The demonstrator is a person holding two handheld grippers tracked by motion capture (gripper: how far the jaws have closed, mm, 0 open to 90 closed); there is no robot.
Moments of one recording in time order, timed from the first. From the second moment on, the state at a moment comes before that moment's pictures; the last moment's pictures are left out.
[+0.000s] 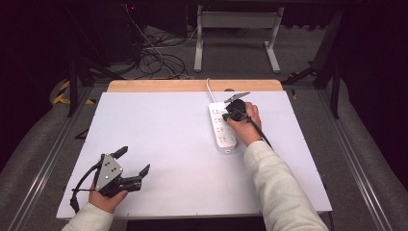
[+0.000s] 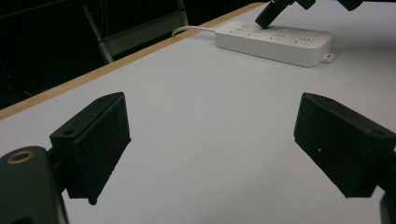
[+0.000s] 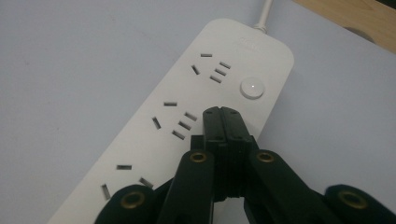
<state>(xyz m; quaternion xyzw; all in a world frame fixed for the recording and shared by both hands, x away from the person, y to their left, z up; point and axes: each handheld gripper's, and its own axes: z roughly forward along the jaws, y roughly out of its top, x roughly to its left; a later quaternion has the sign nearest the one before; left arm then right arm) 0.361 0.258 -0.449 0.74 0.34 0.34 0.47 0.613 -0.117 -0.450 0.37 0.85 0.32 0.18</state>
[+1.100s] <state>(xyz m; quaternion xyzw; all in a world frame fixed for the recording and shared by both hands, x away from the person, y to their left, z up) 0.362 0.258 -0.449 0.74 0.34 0.34 0.47 0.604 -0.123 -0.419 0.36 0.82 0.40 0.20</state>
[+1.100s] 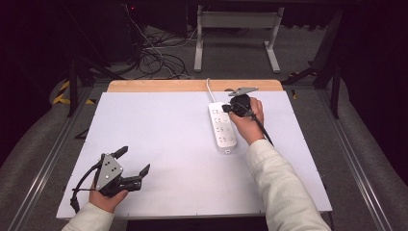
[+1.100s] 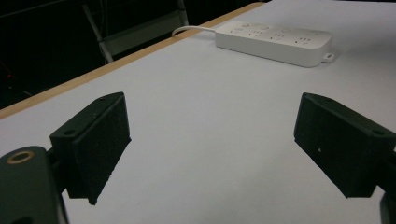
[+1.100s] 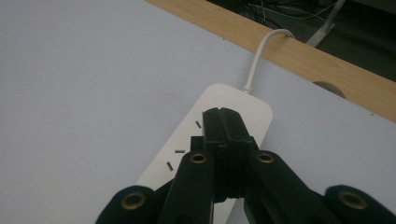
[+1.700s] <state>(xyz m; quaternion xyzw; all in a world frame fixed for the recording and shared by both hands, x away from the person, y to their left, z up) 0.363 0.259 -0.450 0.75 0.34 0.34 0.47 0.628 -0.125 -0.438 0.40 0.80 0.41 0.20</state>
